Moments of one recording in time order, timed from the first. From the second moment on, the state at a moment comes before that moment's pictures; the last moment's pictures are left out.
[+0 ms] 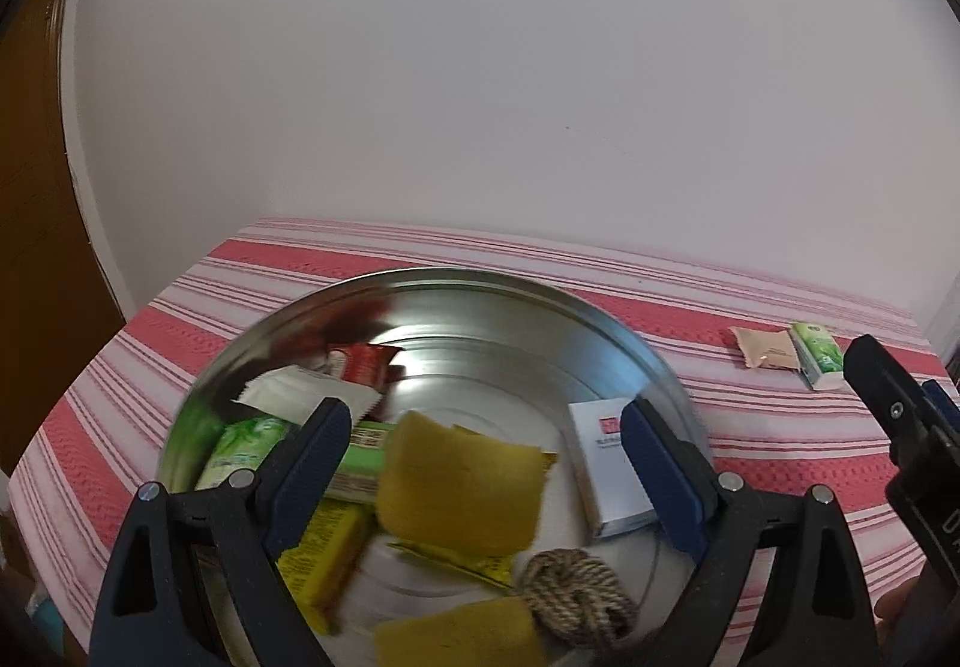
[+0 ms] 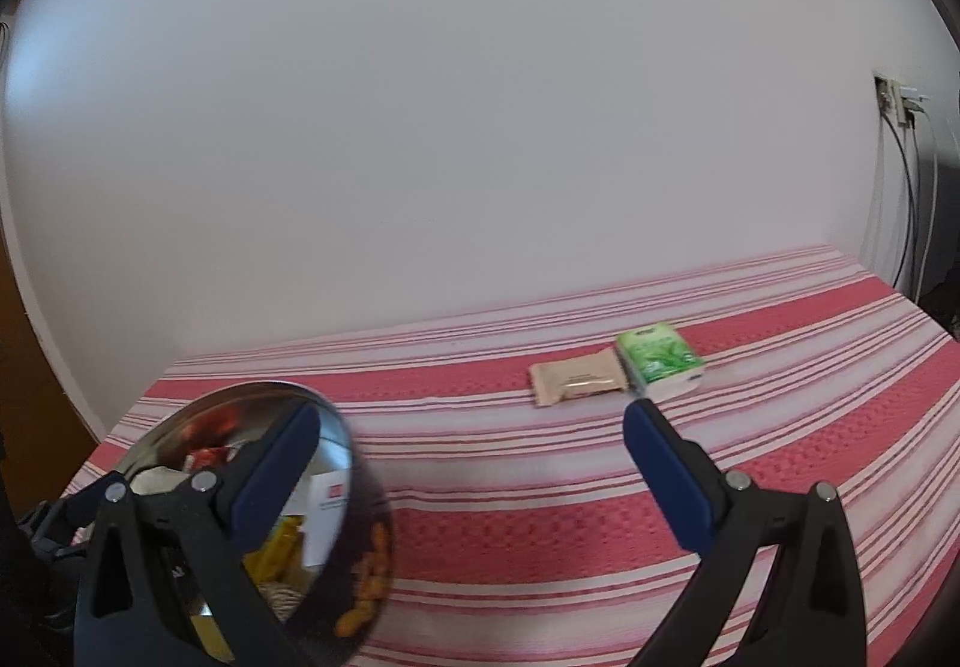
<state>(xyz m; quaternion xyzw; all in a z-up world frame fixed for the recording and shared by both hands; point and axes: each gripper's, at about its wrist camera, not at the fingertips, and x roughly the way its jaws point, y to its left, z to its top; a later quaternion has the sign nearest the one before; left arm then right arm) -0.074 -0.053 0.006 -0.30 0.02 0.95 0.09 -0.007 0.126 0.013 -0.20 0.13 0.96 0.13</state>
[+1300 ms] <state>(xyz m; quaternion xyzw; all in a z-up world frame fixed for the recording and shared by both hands) -0.060 0.117 -0.017 -0.29 0.09 0.93 0.20 0.012 0.271 -0.019 -0.22 0.09 0.93 0.27</state>
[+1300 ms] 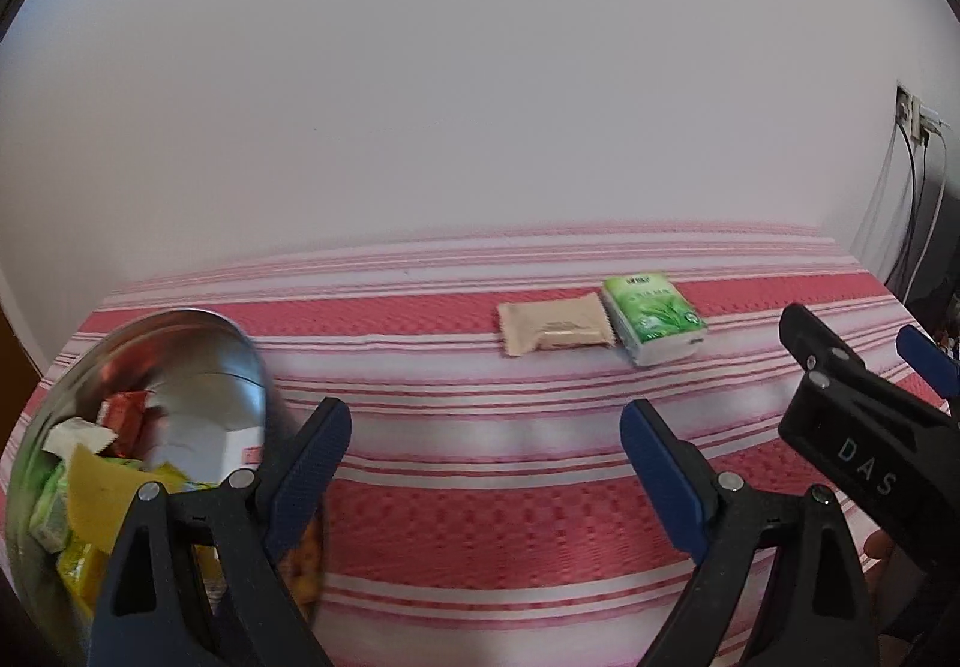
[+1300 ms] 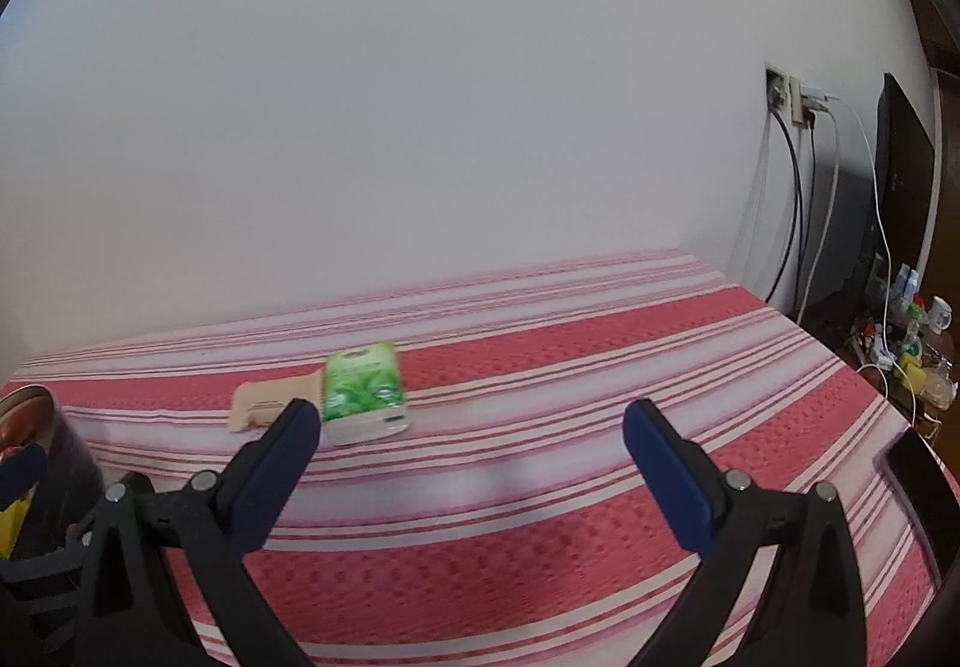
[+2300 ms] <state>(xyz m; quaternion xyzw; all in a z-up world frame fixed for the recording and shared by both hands) -0.131 0.153 -0.056 -0.38 0.08 0.91 0.16 -0.074 0.312 -0.038 -0.31 0.10 0.93 0.19</state>
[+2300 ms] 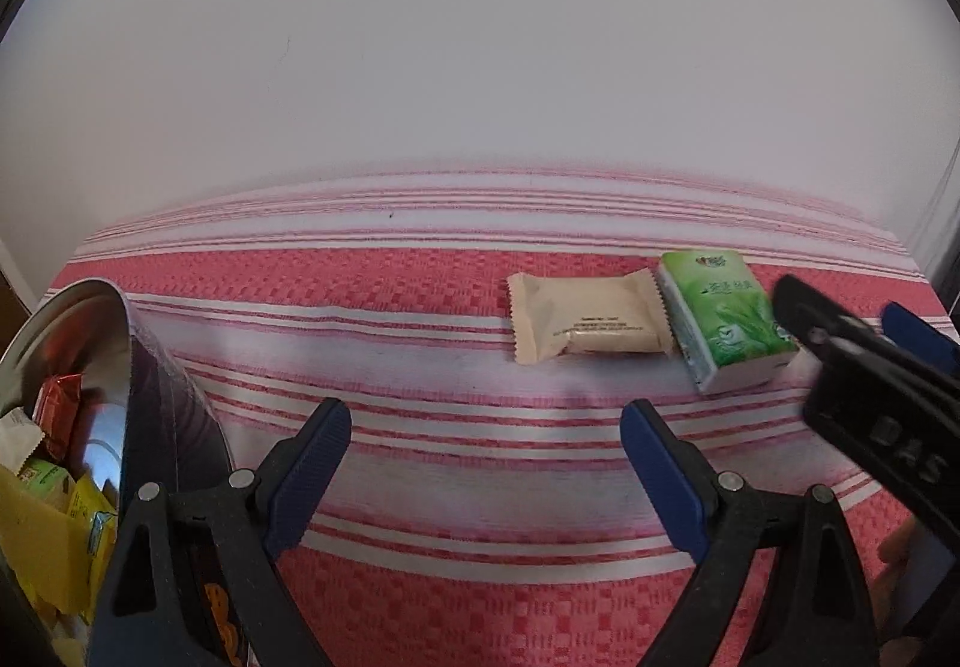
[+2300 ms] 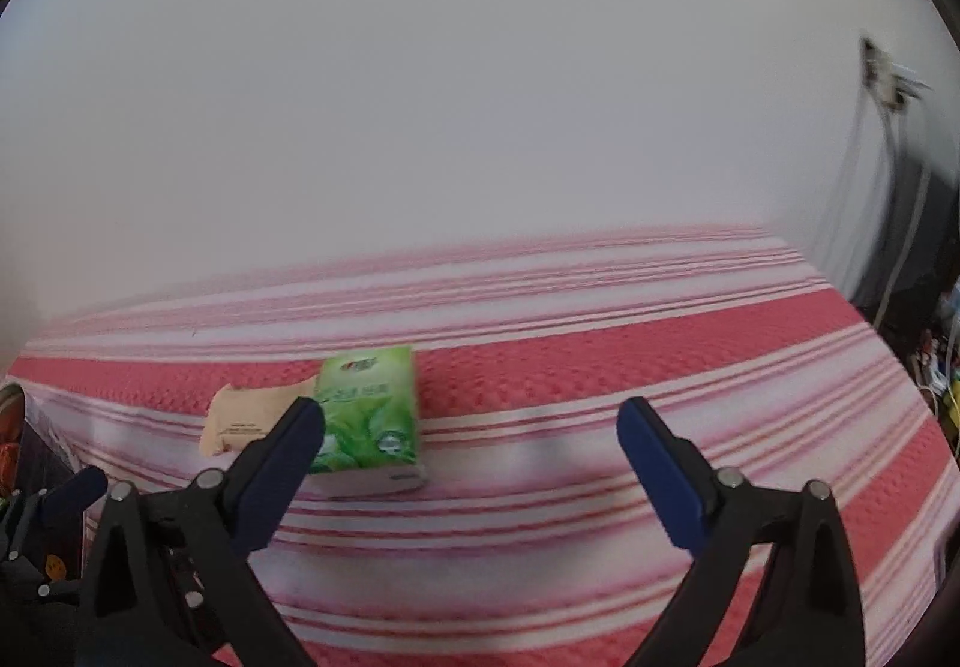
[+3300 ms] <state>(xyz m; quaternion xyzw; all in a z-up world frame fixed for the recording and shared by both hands) -0.179 0.189 -0.049 -0.42 0.02 0.89 0.18 -0.079 0.355 -0.025 -0.31 0.09 0.92 0.22</state>
